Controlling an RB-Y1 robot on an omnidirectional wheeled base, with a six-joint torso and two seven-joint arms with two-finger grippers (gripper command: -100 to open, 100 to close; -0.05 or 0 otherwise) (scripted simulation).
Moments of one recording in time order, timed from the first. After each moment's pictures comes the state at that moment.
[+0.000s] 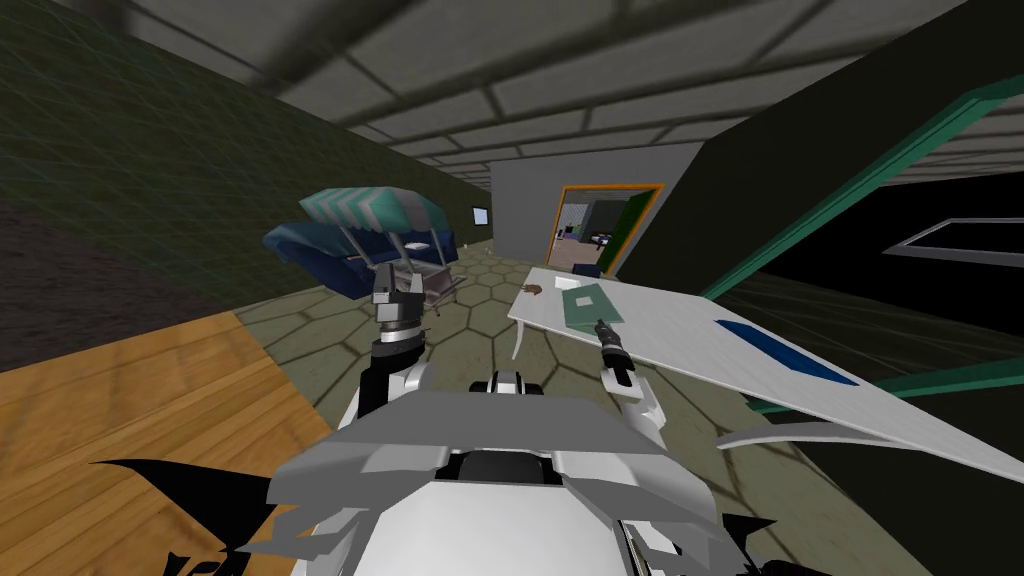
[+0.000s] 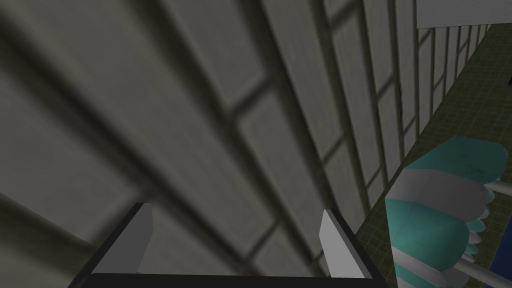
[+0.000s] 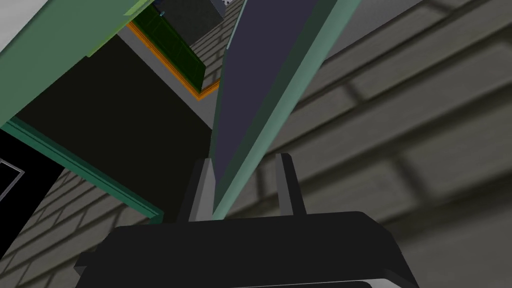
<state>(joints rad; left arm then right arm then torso) 0.49 0.01 0.00 -2.40 0.01 -0.50 -0.12 0.14 -0.22 -0.43 -1.40 0.40 -0.28 0.38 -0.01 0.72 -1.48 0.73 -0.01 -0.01</state>
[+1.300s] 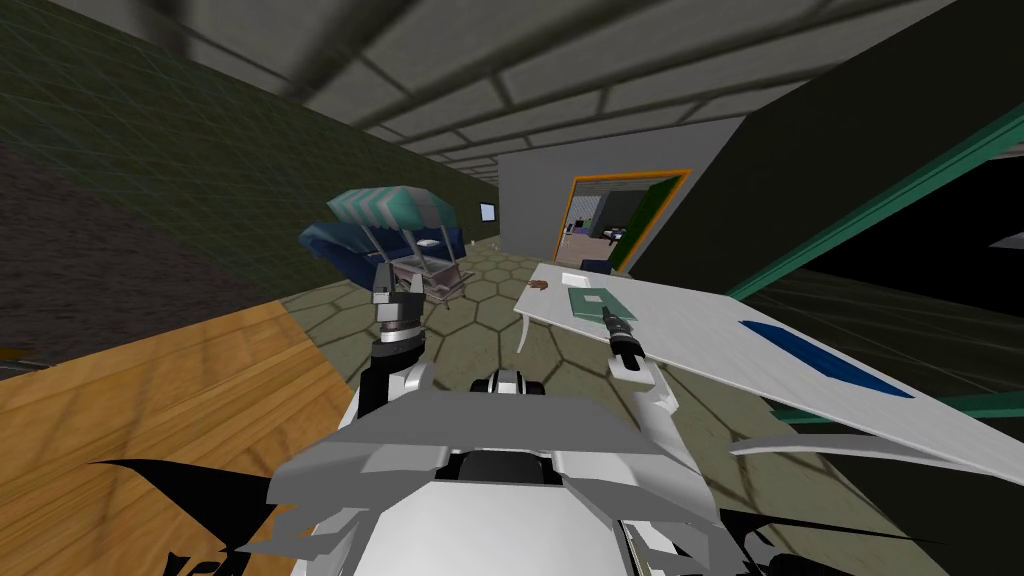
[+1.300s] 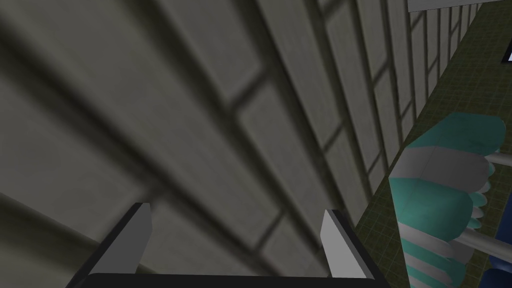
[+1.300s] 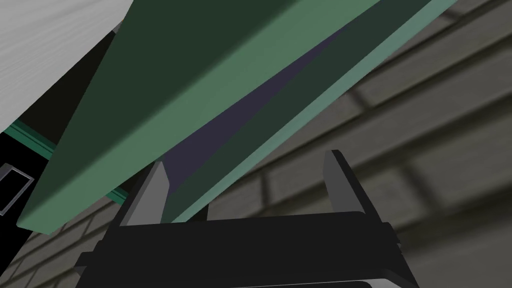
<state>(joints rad) 0.49 0.01 0.00 -2.40 0.01 -0.50 -0.12 0.11 -0.33 -0.40 -1.51 0.38 -0.07 0.30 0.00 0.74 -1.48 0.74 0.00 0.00</state>
